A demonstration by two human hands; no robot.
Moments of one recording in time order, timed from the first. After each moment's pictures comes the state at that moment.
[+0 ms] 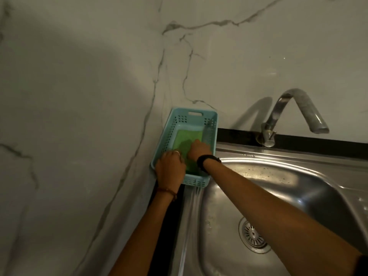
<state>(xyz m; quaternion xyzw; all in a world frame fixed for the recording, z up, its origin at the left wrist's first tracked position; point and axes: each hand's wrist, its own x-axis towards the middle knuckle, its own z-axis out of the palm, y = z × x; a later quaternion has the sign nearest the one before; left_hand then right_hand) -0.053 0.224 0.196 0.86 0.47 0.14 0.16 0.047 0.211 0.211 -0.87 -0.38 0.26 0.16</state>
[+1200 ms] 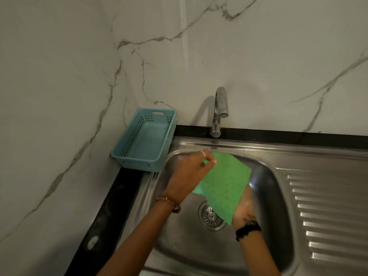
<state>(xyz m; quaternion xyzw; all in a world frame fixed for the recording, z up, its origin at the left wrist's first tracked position) 0.016 0.030 0.265 0.87 0.24 0.17 0.40 0.094 -0.081 0.192 -0.24 0.10 0.51 0.82</state>
